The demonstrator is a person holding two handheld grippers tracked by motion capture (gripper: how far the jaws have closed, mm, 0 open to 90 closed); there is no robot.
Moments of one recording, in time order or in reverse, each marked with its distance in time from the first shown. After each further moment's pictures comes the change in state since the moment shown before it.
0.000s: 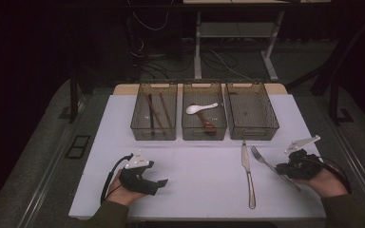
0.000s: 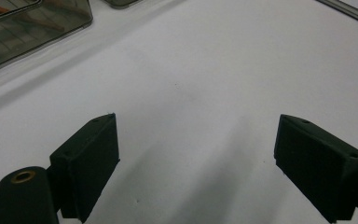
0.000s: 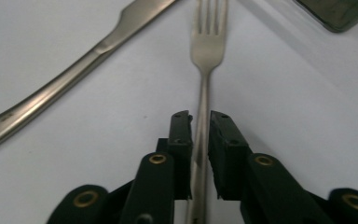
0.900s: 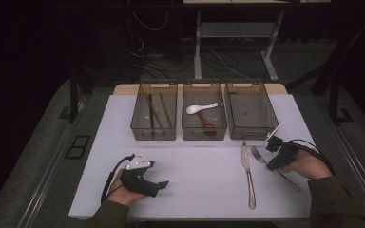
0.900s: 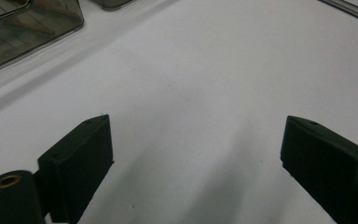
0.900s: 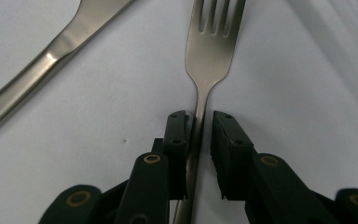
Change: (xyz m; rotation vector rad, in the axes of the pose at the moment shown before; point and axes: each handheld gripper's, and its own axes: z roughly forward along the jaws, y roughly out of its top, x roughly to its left) left arm -0.001 -0.001 0.003 0.001 -0.015 0.026; right arm -0.005 0.056 0.039 0.353 0.013 -0.060
